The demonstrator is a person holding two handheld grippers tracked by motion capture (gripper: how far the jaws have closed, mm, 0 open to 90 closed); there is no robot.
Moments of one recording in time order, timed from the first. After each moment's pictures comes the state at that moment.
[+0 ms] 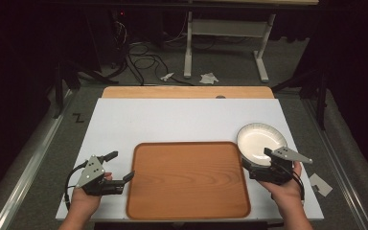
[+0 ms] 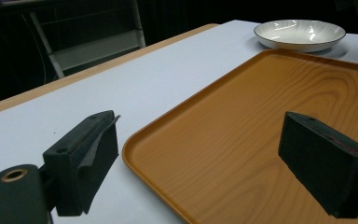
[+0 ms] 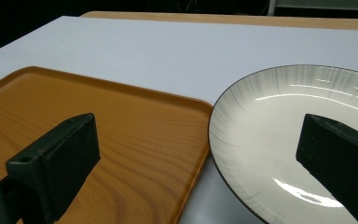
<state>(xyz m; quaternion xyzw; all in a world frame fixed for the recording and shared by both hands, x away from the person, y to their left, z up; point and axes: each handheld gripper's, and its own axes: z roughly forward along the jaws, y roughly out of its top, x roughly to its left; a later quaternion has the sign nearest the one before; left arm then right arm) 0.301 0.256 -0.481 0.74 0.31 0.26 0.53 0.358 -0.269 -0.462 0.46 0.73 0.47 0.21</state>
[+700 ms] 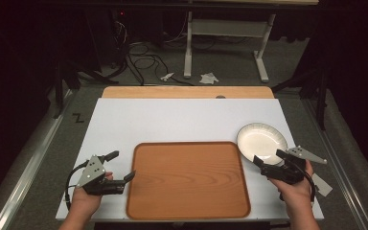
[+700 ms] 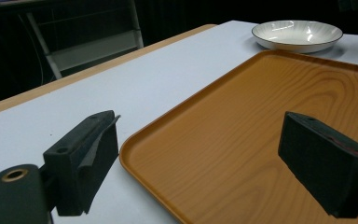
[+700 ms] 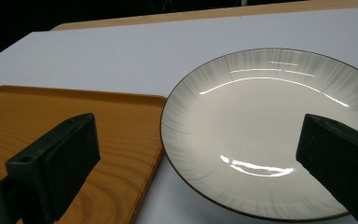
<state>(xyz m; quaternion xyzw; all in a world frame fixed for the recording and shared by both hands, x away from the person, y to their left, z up) 0.303 0.254 -0.481 0.75 0.31 0.26 0.53 0.361 -0.303 -0.465 0.52 0.69 0.46 0.21</state>
